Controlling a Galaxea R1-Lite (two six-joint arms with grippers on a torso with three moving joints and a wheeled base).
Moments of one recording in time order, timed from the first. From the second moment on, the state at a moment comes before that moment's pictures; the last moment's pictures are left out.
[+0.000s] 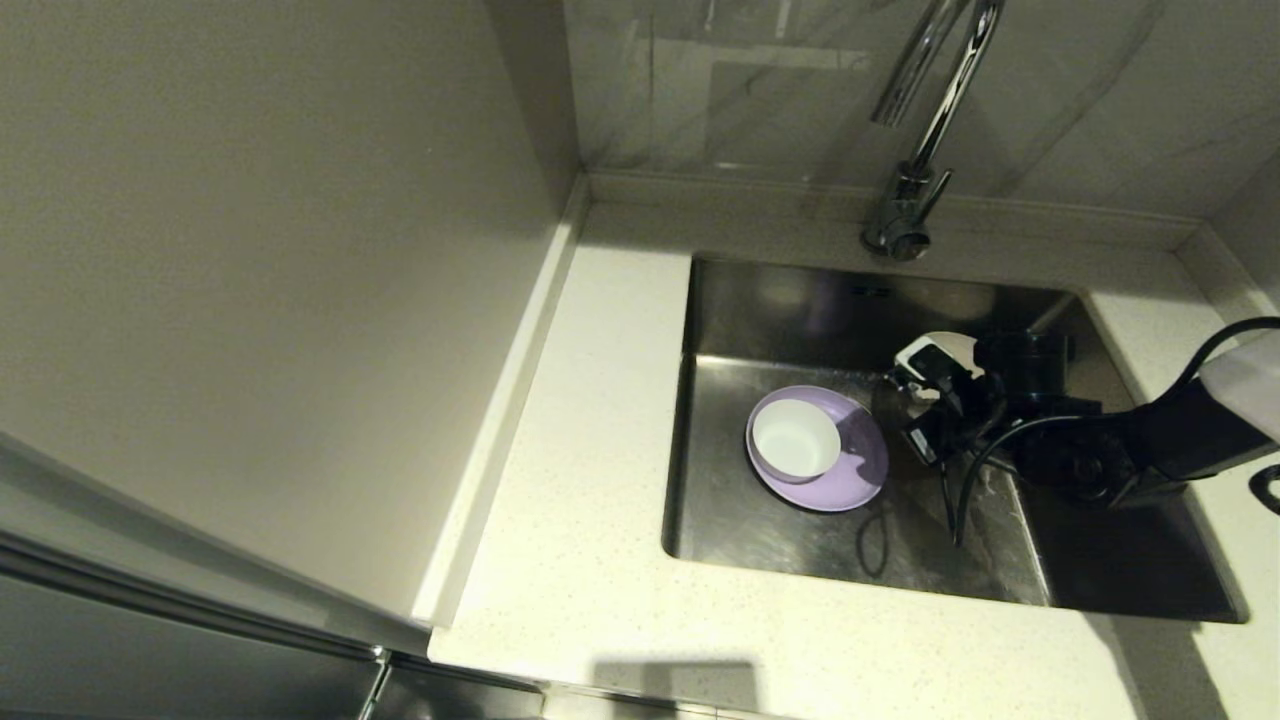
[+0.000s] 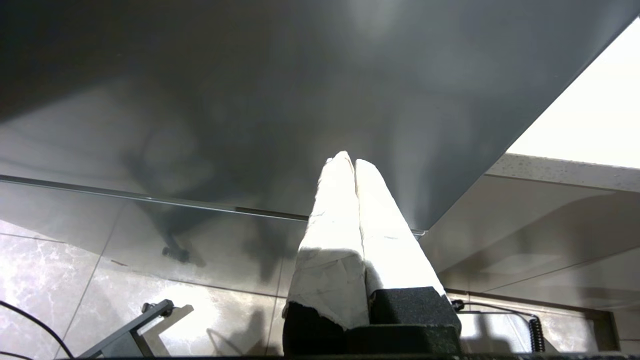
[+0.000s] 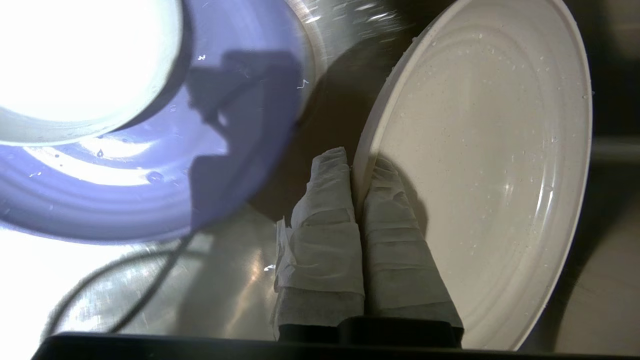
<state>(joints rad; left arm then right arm) 0.00 0.00 0.00 0.00 0.02 -0.03 0.08 2.12 -1.11 -0.60 -0.14 -0.57</state>
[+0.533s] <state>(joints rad) 0.00 0.00 0.00 0.00 0.02 -0.03 0.09 1.74 -0.88 -0.56 -0.14 -0.57</state>
